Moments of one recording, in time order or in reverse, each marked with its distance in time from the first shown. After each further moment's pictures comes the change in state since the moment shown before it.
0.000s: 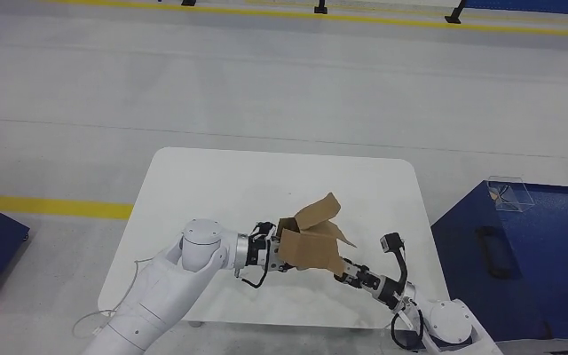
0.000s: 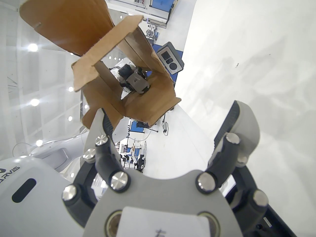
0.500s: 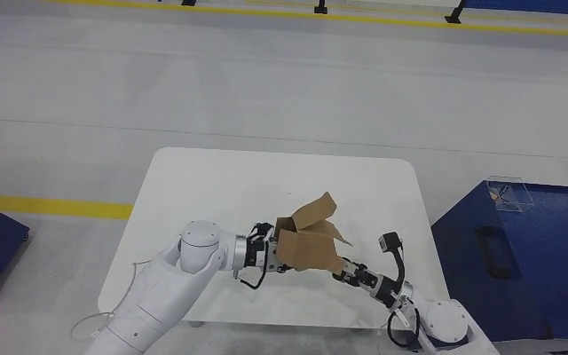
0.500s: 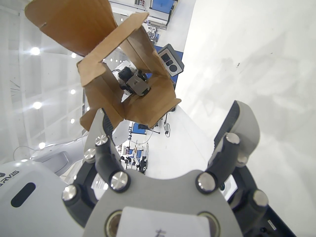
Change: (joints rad) left arm 0.020 0.007 -0.014 -0.011 0.020 -0.017 -0.010; right arm 0.013 -0.005 -0.007 0.027 0.006 0.005 -0.032
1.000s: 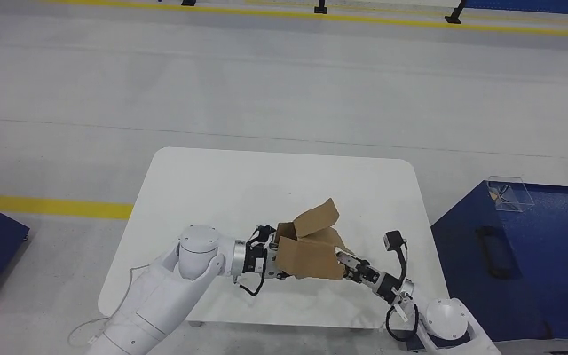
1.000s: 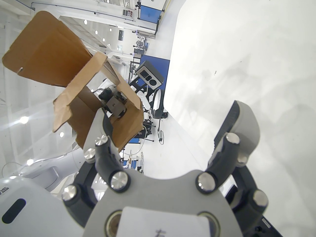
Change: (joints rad) left arm 0.032 0.013 -0.010 -0.049 0.035 -0.030 -0.052; right arm 0.019 -0.005 -0.007 0.033 -0.054 0.054 -0.050
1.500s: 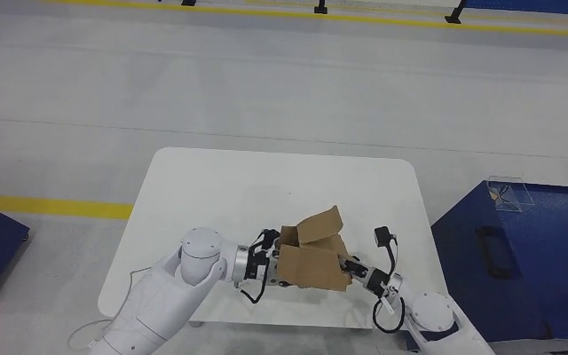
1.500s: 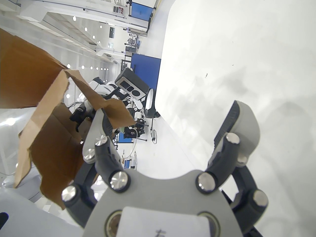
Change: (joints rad) left arm 0.019 0.007 0.010 -0.047 0.035 -0.022 -0.039; right arm 0.075 -0.017 -0.072 0.048 -0.074 0.032 -0.046
